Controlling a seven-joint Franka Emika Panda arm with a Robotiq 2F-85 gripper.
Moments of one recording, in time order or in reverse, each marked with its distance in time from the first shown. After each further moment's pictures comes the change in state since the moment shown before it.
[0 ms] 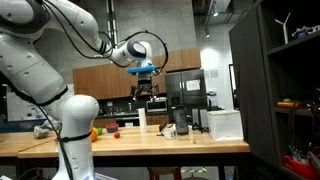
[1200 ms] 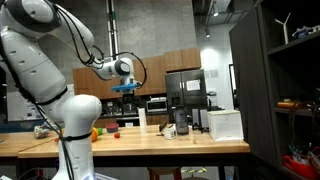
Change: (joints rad) arm 0.171 0.014 0.245 -0.178 0.243 0.327 0.284
